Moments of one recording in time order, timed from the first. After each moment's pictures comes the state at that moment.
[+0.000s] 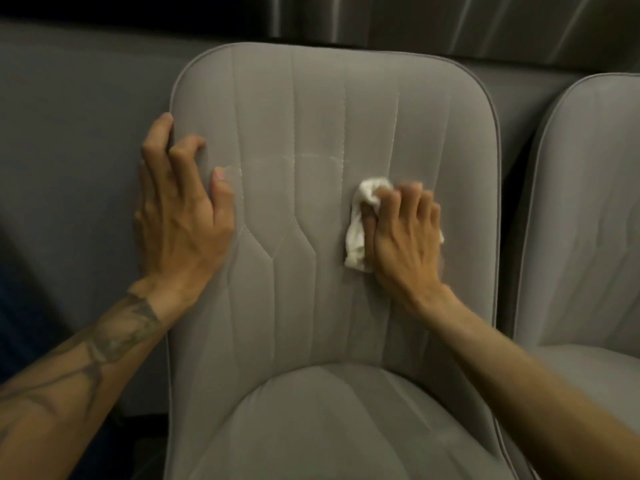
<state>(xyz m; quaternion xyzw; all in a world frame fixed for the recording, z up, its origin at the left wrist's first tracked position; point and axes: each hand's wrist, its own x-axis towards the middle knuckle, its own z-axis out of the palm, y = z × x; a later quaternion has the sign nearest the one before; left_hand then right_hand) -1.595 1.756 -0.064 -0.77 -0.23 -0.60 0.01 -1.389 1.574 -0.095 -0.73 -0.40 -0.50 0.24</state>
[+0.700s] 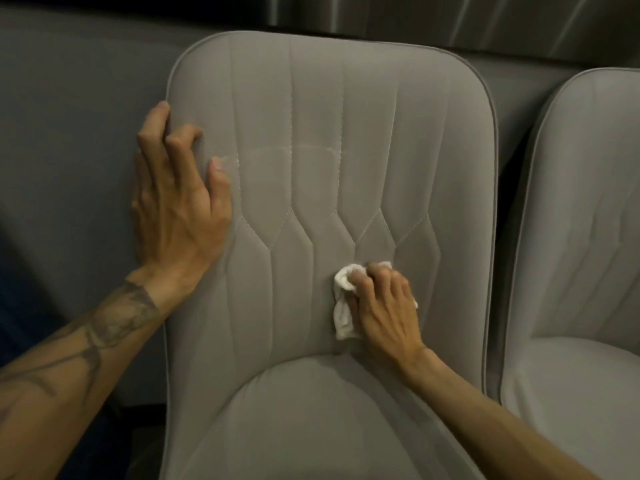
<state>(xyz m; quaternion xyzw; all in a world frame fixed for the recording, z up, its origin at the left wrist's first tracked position) -1.596 1.754 -0.062 -0.76 -0.23 -0.60 0.02 -1.407 1.546 -0.209 -0.74 -0.49 -0.43 0.18</state>
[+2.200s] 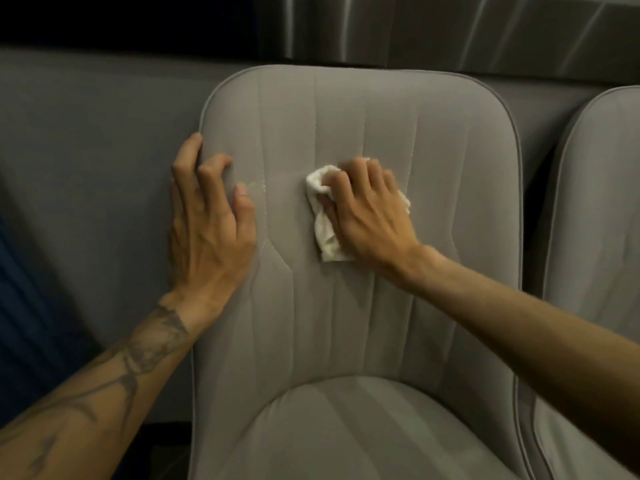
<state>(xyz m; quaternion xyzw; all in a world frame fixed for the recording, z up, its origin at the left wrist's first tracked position) -1.595 1.752 -0.058 -0.76 -0.21 -0.61 -0.01 -1.423 1.620 -0.036 -0.66 -0.55 -0.49 0.15</state>
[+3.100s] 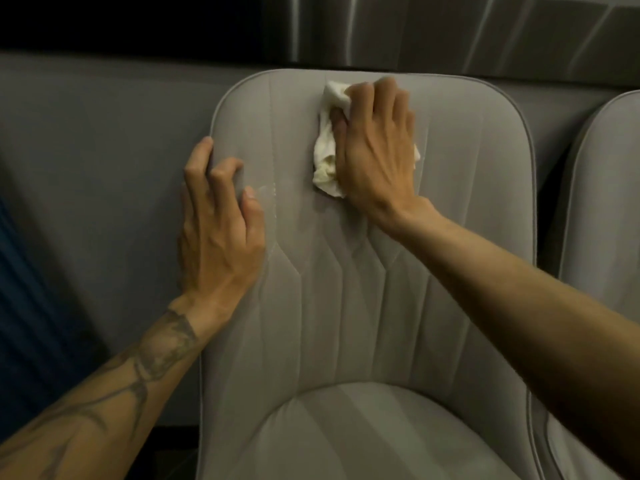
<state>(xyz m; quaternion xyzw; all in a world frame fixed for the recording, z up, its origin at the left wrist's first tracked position) -1.596 1.753 -0.058 -0.76 -0.20 -0.61 -0.01 -1.427 1.661 0.029 -0.69 -0.42 -0.49 0.32</state>
